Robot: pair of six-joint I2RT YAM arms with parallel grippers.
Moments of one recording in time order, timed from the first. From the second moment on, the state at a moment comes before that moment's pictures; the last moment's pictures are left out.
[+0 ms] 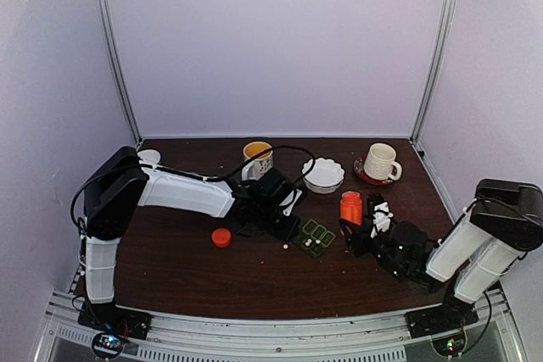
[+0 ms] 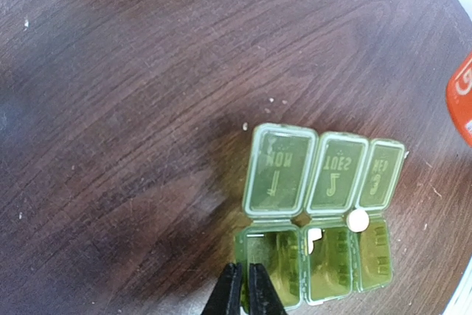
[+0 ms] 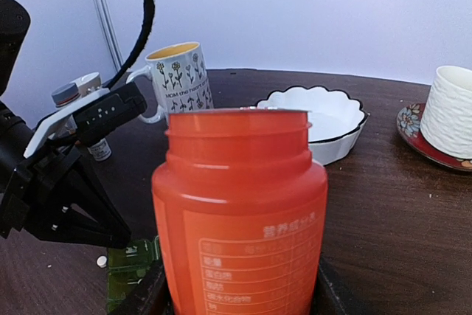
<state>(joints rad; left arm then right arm) -1.01 2.09 1.41 -0.23 0.09 -0.37 0.88 1.61 0.10 1.38 0.41 0.24</state>
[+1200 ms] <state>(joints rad) -1.03 2.09 1.39 -0.21 0.08 -0.37 0.81 1.59 0.27 0.88 0.03 0.39</state>
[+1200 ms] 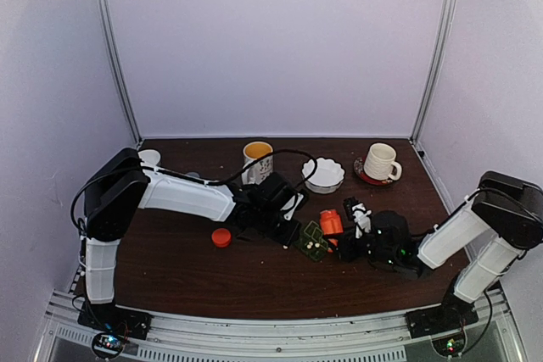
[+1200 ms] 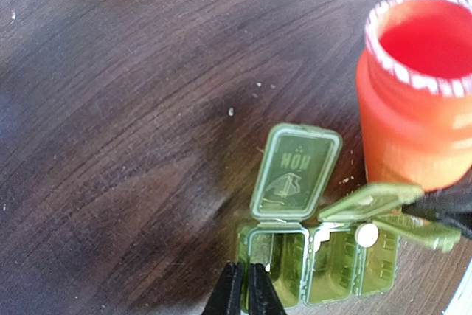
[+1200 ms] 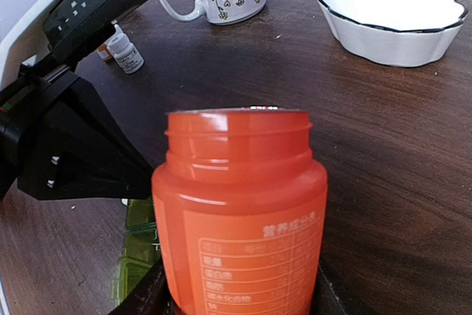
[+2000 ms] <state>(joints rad) -1.03 2.10 1.40 -0.21 0.08 -0.37 0.84 1.43 0.31 0.63 0.11 0.30</state>
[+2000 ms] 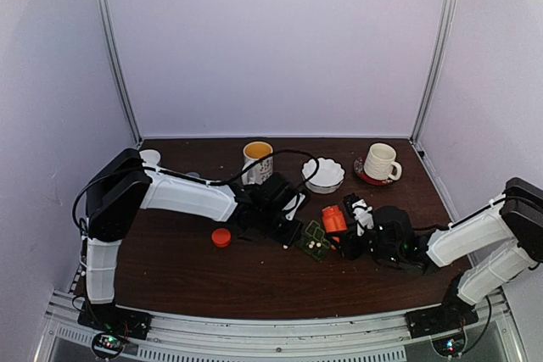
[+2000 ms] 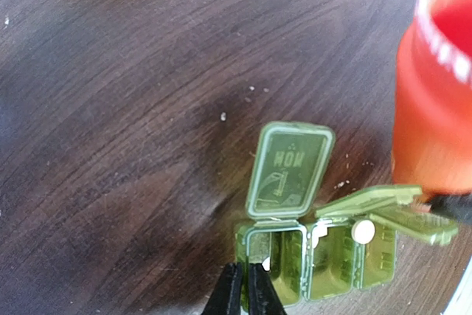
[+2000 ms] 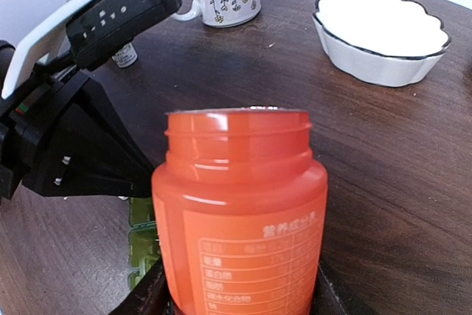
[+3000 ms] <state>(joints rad) -1.02 2.19 1.58 -0.44 0.15 -0.36 0.77 1.27 0.25 0.56 0.11 0.31</state>
